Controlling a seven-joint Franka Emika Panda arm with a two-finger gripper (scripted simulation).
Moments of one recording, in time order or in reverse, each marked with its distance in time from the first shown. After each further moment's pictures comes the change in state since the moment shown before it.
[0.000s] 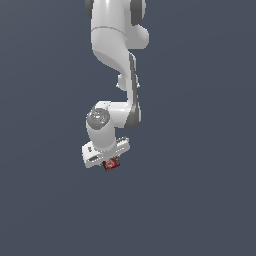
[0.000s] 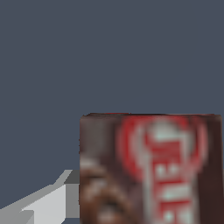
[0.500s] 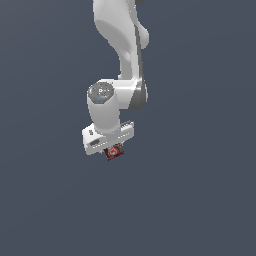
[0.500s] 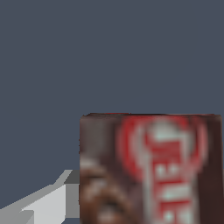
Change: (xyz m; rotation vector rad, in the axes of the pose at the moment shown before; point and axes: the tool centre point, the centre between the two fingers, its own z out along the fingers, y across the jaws) arm -0.010 -0.025 -0.076 -0.001 0.000 0.000
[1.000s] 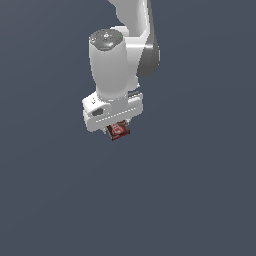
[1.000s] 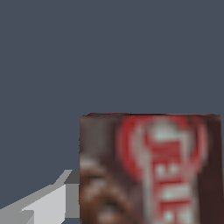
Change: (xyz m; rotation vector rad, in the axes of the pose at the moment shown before) arm -0.013 -0.035 -0.110 -0.001 0.001 0.000
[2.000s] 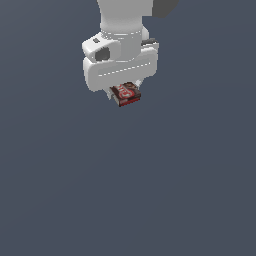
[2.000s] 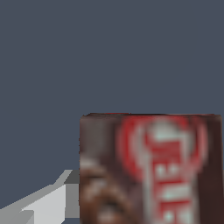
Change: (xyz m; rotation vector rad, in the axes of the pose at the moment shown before) arm -0.011 -0.040 -0.135 0.000 0.001 0.000
